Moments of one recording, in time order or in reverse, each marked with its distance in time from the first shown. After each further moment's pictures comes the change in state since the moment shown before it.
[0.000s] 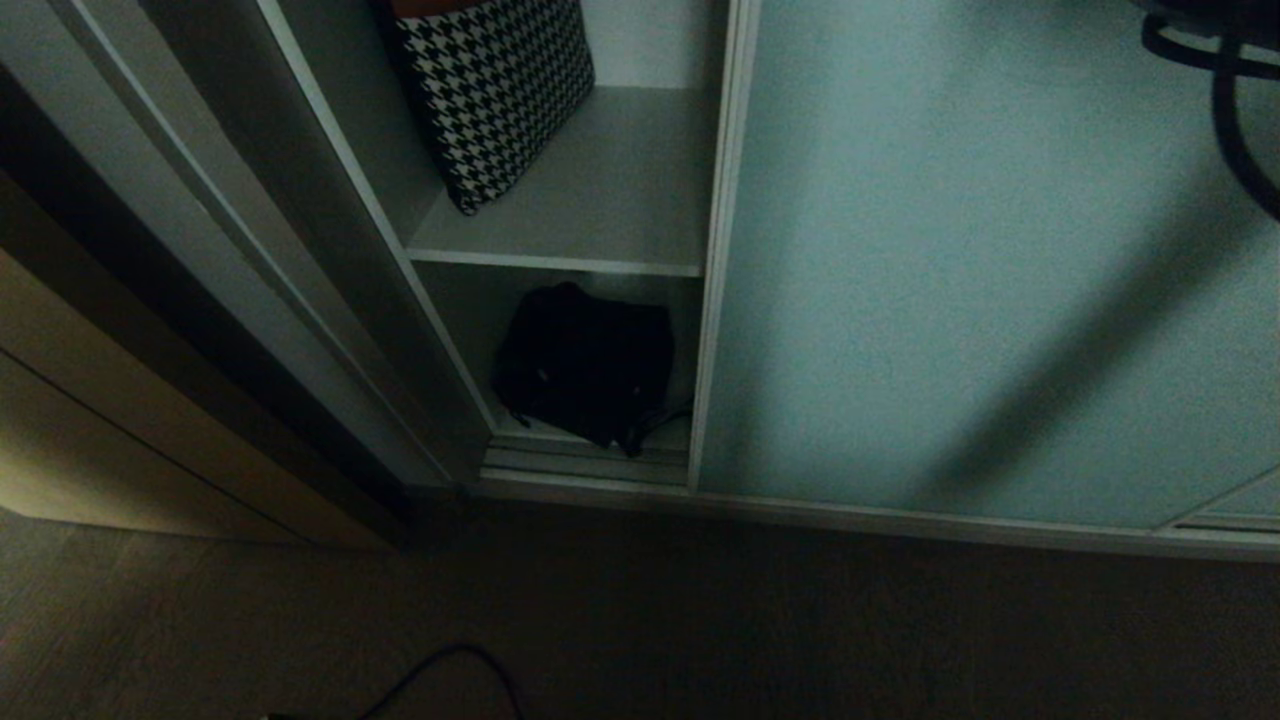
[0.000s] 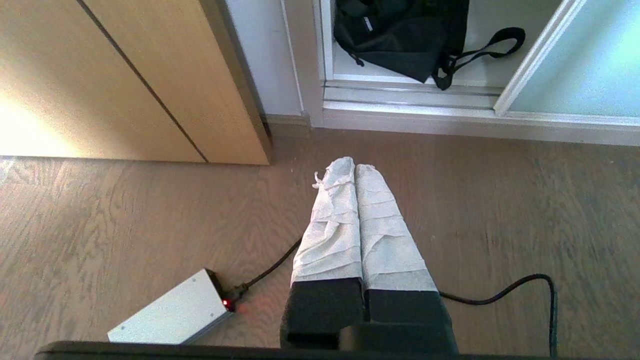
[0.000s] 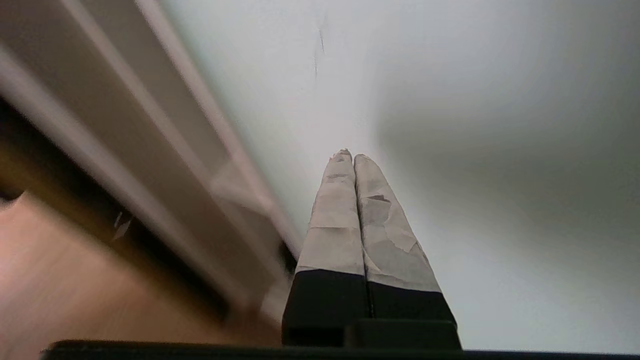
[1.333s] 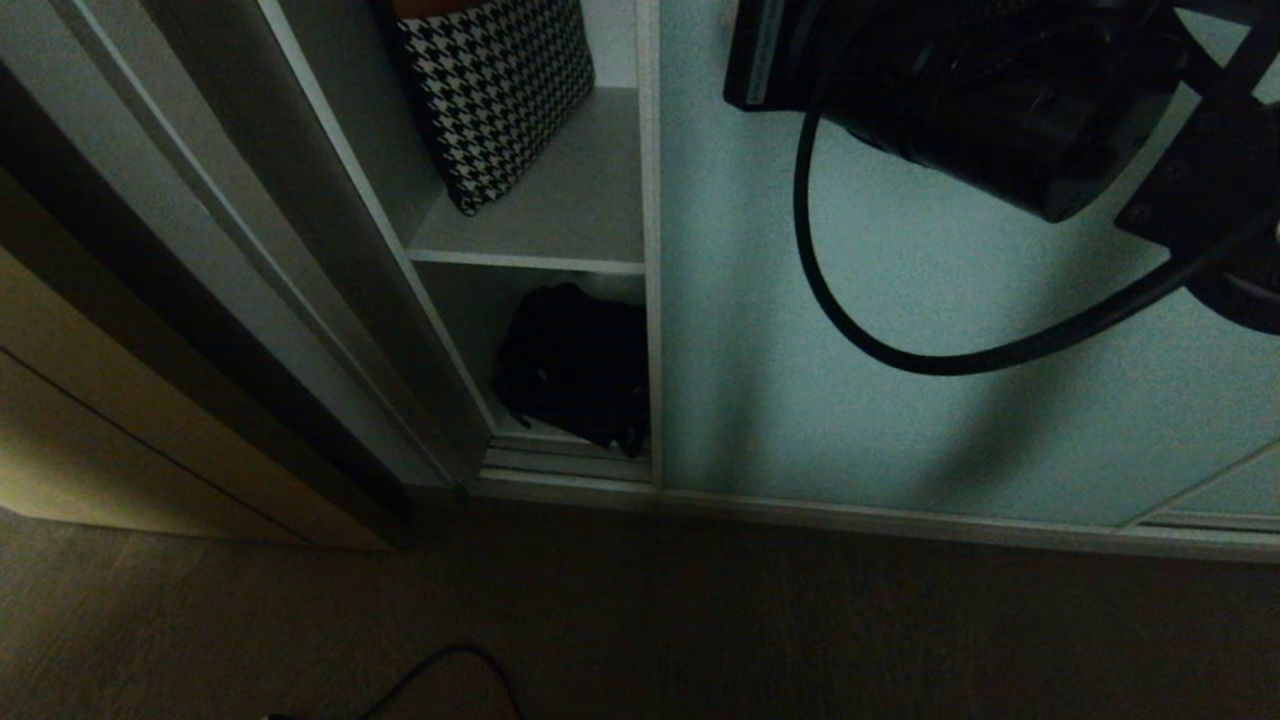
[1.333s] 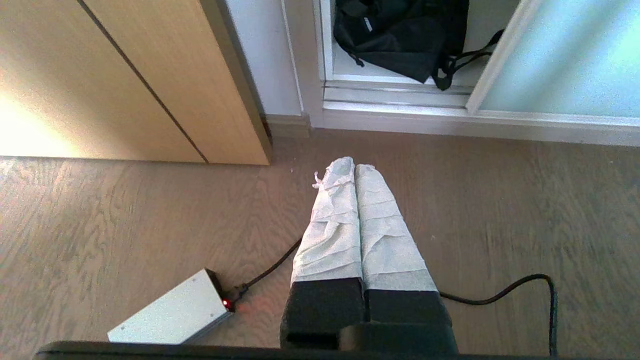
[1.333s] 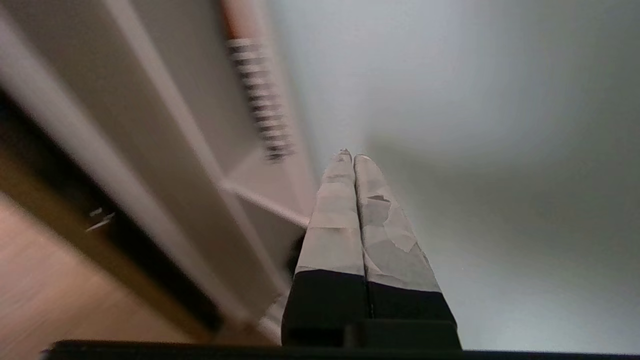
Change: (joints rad) left arm 0.000 0.000 0.000 0.000 0.000 0.000; right arm 0.288 0.308 -0.142 -0.168 -0.258 -0.163
